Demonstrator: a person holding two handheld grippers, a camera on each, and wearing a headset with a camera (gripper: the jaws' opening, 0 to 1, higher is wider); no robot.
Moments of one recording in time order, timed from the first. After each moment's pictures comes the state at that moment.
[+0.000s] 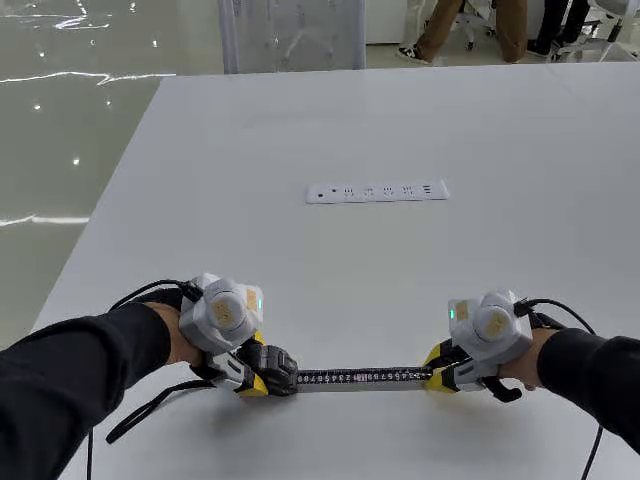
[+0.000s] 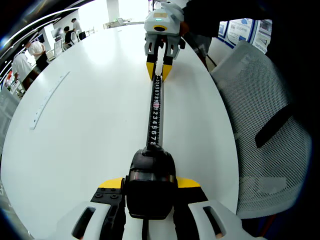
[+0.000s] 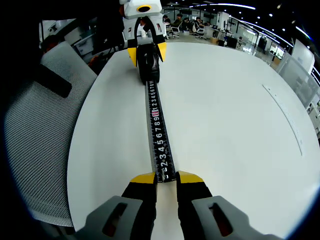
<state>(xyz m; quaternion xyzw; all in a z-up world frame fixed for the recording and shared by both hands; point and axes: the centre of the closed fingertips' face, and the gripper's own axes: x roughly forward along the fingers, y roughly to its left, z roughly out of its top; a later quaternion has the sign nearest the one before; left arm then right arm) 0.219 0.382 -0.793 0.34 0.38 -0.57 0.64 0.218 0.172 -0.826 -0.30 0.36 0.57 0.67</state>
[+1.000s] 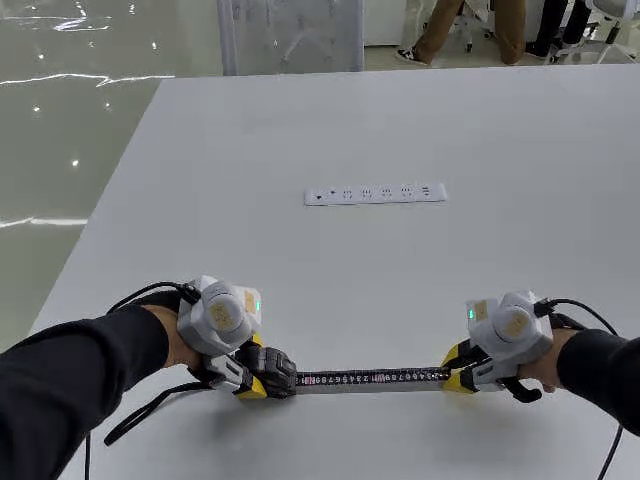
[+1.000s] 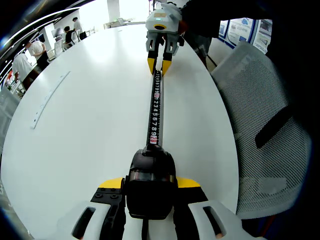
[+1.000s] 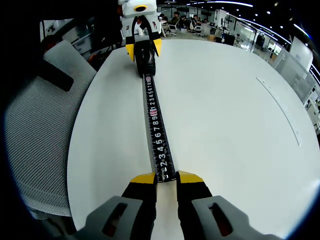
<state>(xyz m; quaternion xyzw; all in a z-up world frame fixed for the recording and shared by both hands) 0.219 0.382 -0.794 0.34 0.38 -0.57 0.64 0.218 0.144 -0.826 -0.30 0.37 0.56 0.67</state>
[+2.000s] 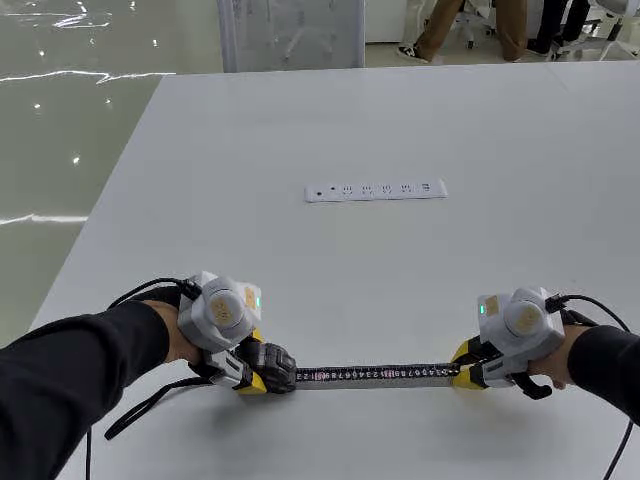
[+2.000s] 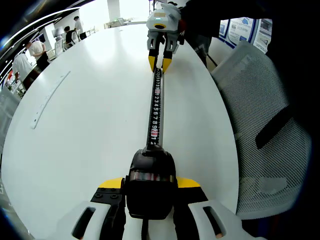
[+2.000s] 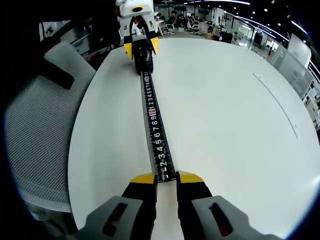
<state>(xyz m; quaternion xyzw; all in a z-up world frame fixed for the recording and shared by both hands) 0.218 0.381 -0.793 0.34 0.38 -0.57 0.65 0.218 0.132 -0.825 -0.30 0.38 0.56 0.68</state>
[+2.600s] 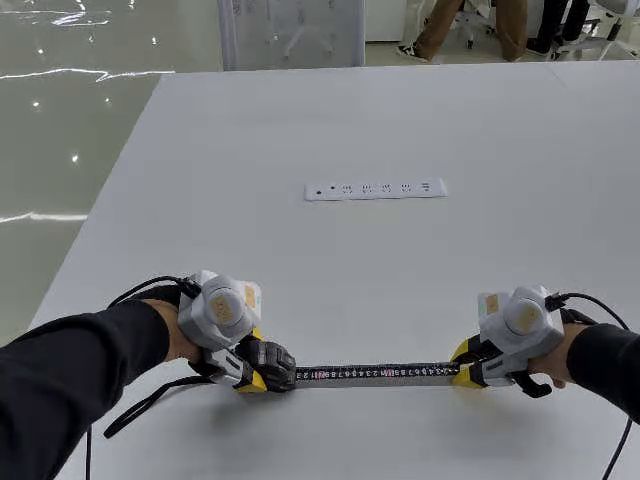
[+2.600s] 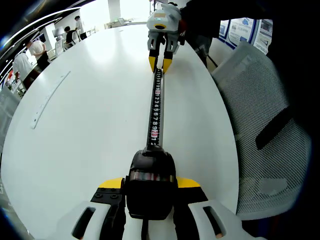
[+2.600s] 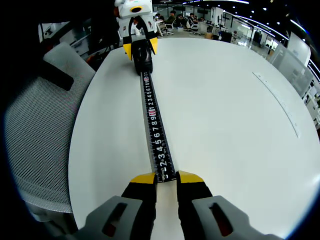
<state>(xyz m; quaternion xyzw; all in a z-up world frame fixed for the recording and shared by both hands) 0.219 0.381 -0.794 0.34 0.38 -0.57 0.65 0.218 0.132 -0.825 -0.29 0.38 0.56 0.68</state>
